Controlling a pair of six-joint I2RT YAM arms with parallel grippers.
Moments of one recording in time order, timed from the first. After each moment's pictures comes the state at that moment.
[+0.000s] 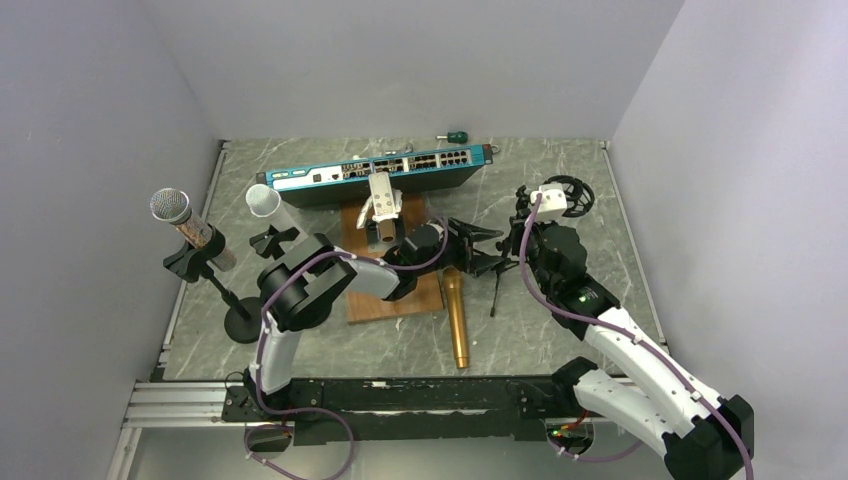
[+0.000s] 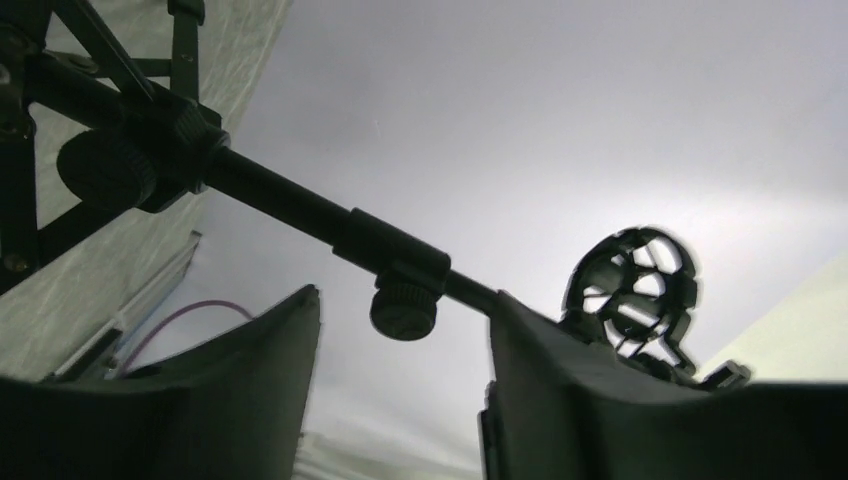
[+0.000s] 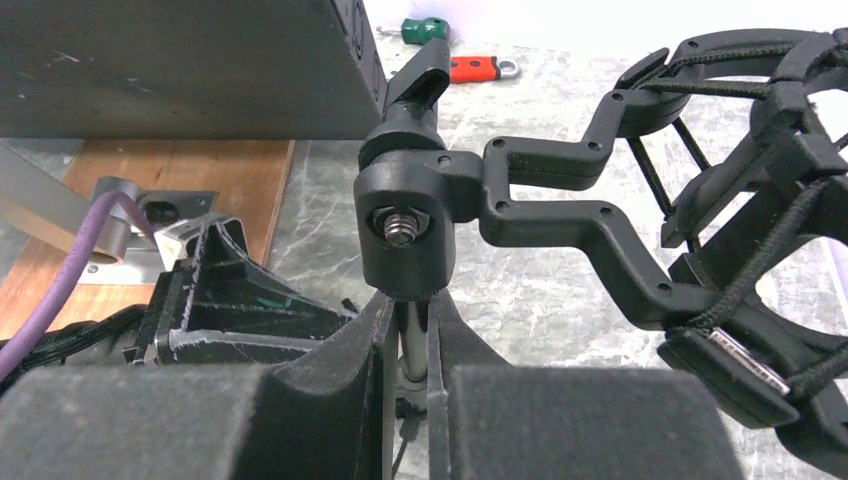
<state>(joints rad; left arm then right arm) -0.88 2.03 1.03 0.88 0.25 -2.05 0.53 0.83 0.63 0.04 0.36 0.06</state>
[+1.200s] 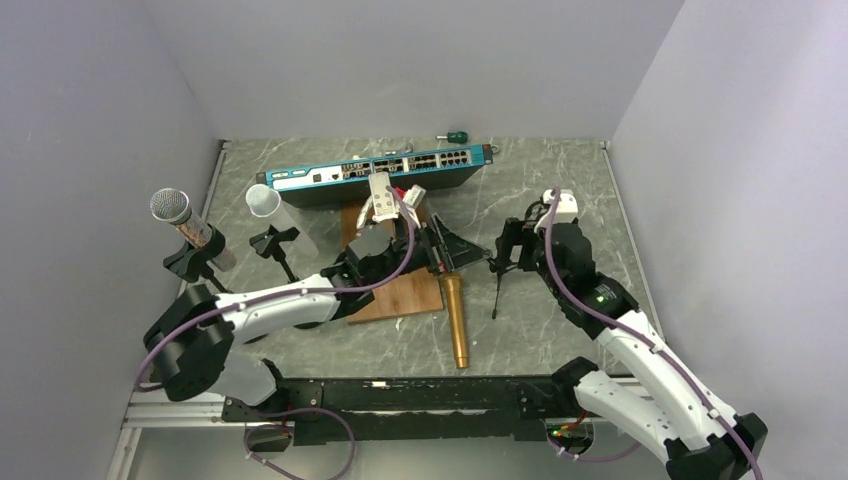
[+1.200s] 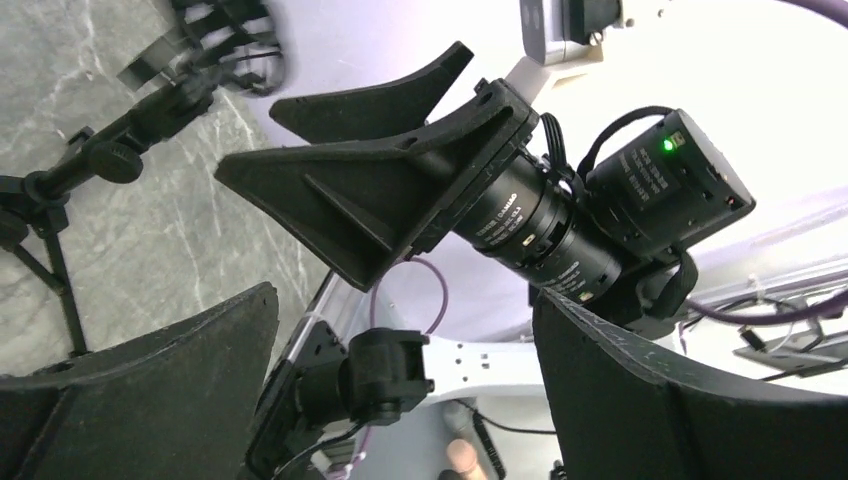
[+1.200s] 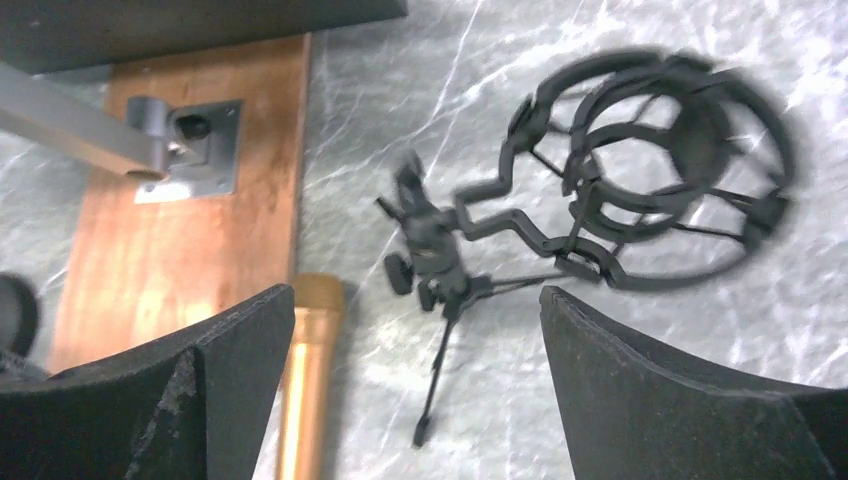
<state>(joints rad) -0.94 1.42 0.82 0.70 0.26 -1.13 0.53 0.80 0.75 -0.37 0.33 0.28</state>
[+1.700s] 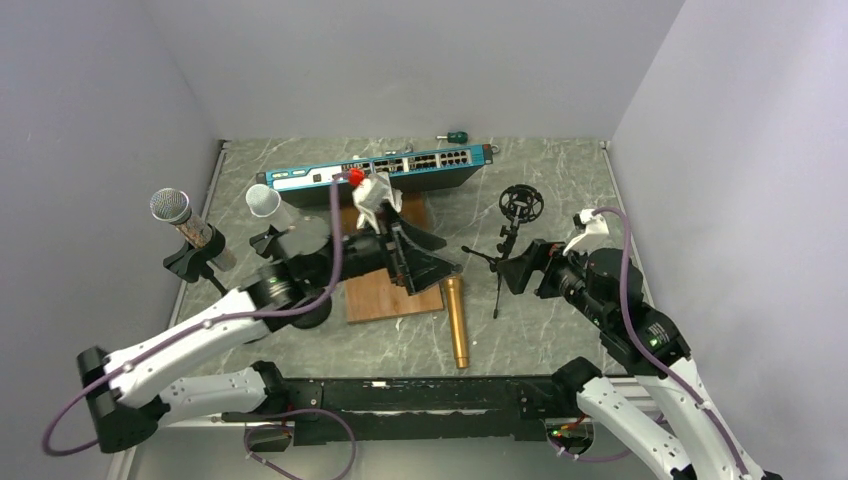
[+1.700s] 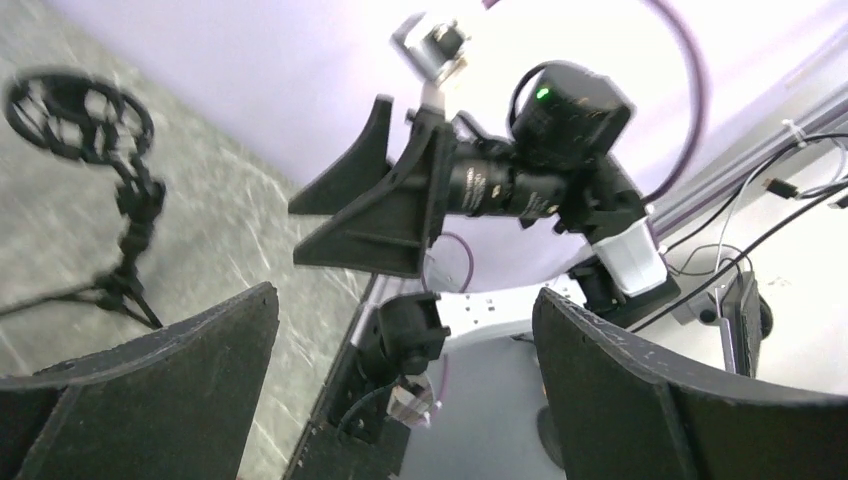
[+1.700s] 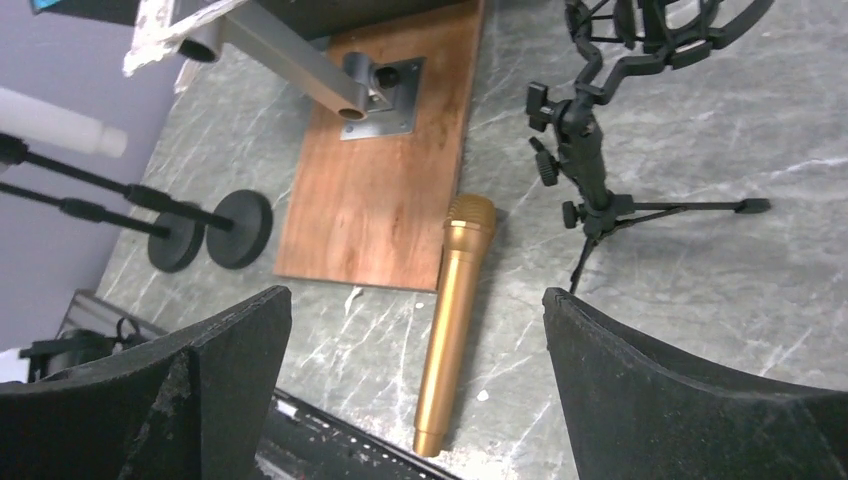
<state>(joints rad) -0.96 1.04 0.97 0.19 0.31 -0.72 0.53 0.55 0.87 -0.68 0.04 0.50</state>
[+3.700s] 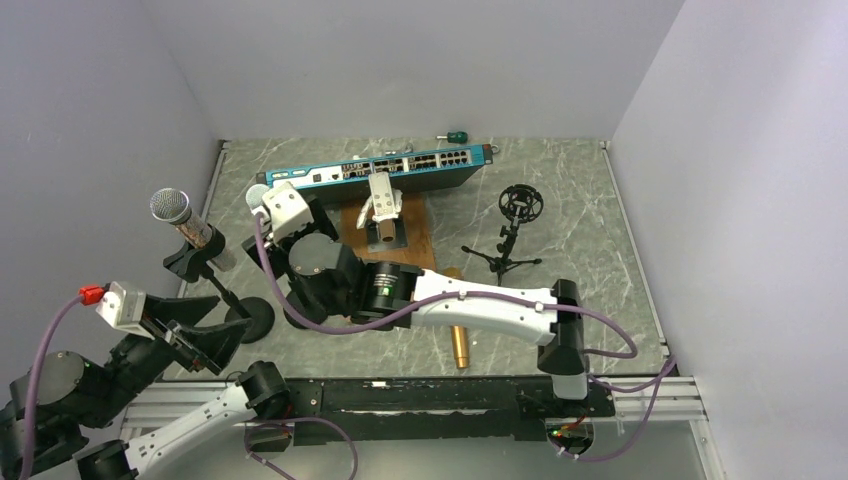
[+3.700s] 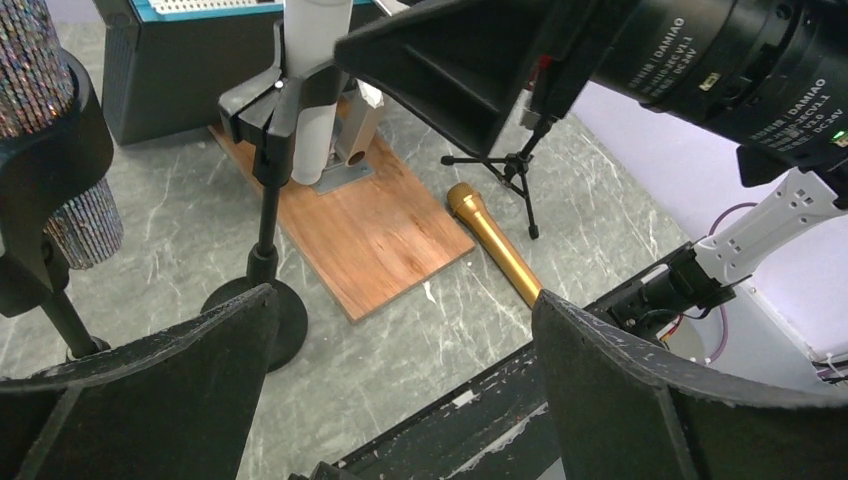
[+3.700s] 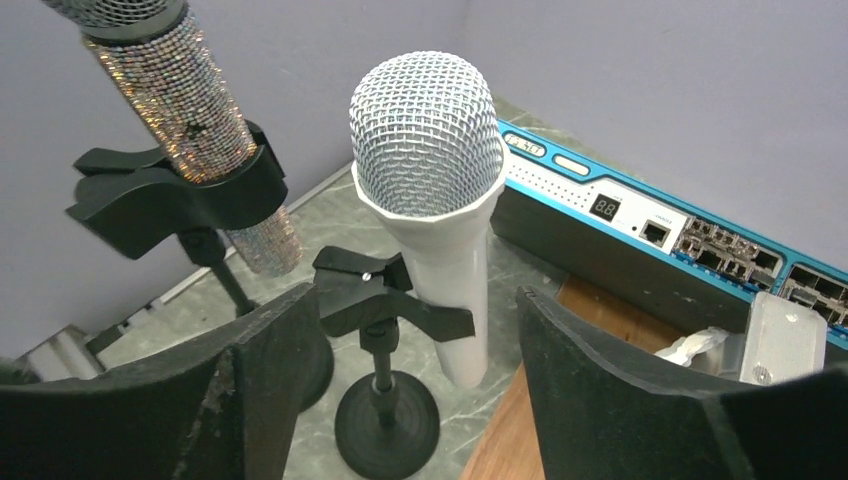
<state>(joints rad) -0.97 0.15 1.26 -1.15 -0.36 -0.39 1.41 1.88 1.94 -0.14 0.68 0.03</state>
